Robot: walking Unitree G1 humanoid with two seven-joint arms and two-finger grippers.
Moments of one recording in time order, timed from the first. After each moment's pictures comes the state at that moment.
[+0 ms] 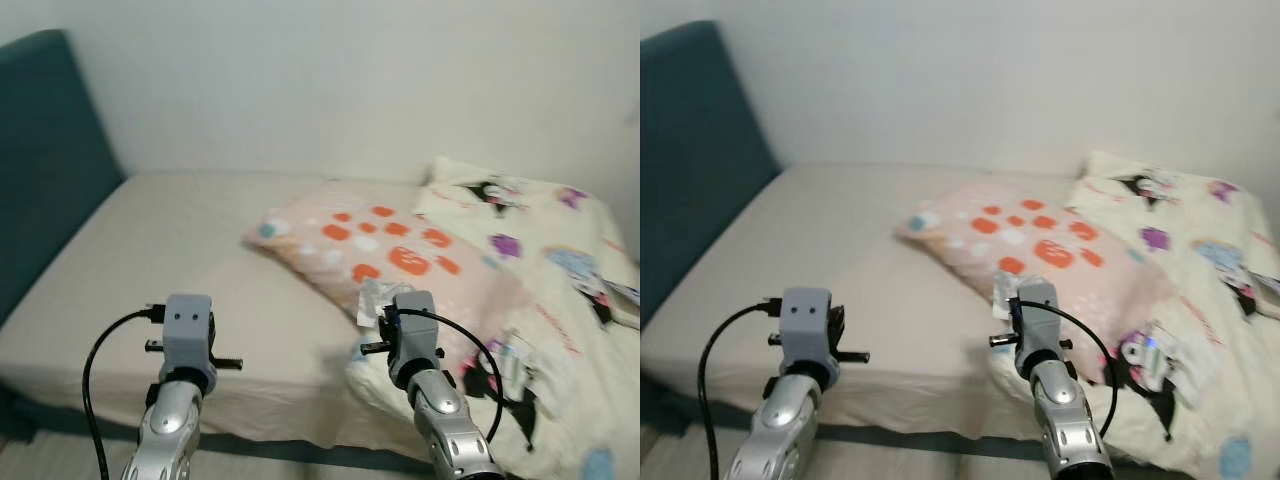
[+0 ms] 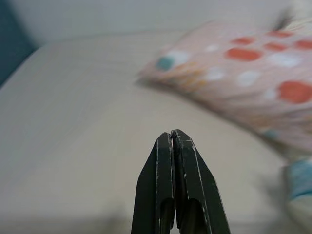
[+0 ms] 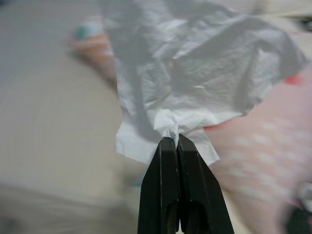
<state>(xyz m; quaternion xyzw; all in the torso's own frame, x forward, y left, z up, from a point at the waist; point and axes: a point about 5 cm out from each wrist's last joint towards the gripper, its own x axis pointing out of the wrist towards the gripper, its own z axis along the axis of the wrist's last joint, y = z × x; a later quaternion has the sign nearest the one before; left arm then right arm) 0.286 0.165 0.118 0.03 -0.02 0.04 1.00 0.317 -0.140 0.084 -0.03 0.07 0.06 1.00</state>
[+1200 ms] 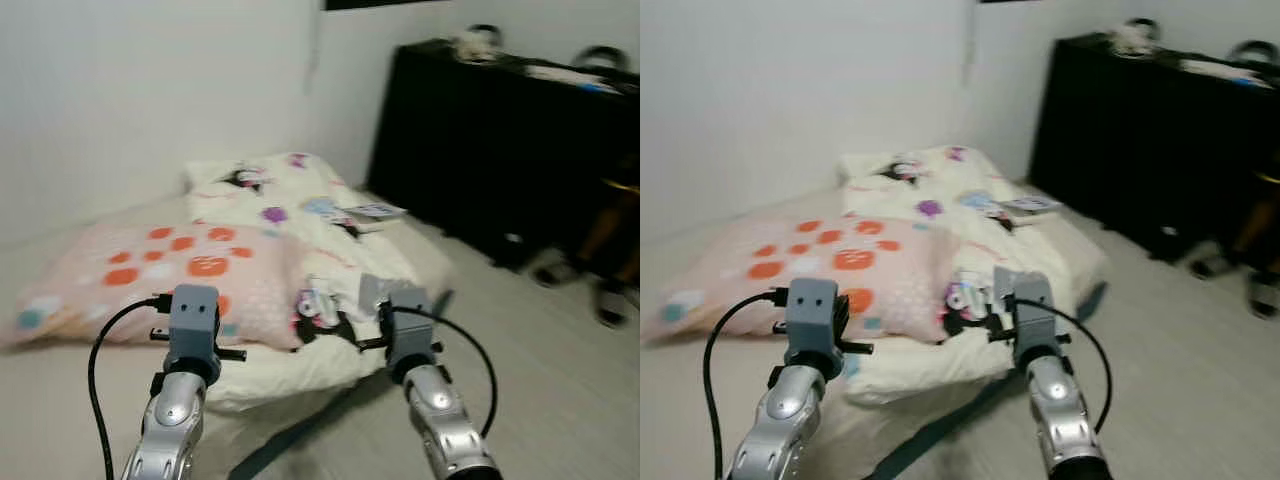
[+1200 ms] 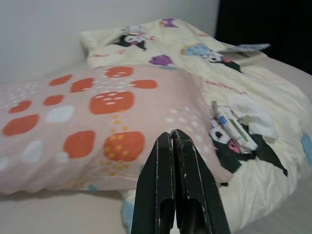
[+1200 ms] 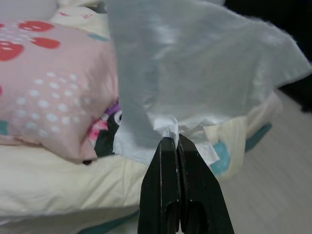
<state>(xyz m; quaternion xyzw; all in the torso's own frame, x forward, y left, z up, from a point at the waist) 0.291 0.158 0.118 0.04 -0.03 0.03 1.00 0.321 -0.132 0.085 -0.05 0.06 0.07 0.99</state>
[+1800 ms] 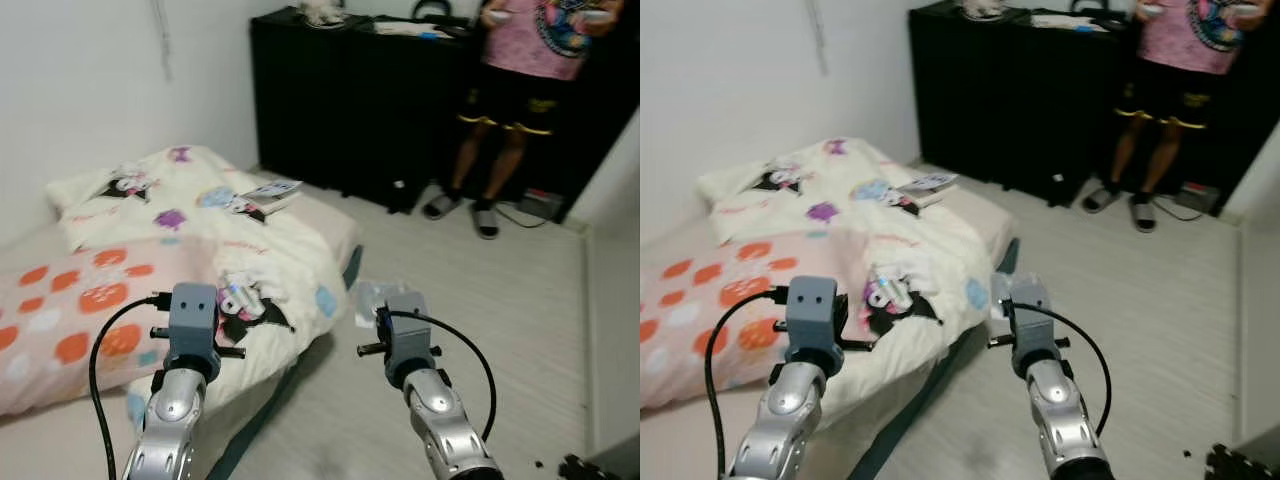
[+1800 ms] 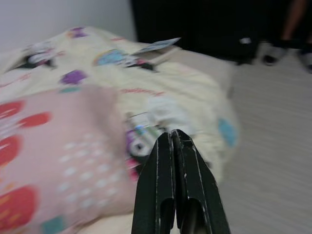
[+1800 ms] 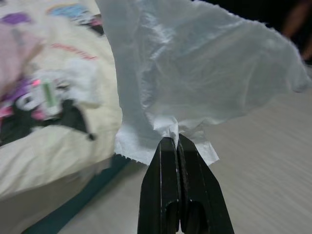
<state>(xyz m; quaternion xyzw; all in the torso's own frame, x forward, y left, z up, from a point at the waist) 0.291 0.159 0.114 0.04 -0.02 0.03 1.00 0.319 -0.138 0.077 -0.06 0.07 0.06 0.99</state>
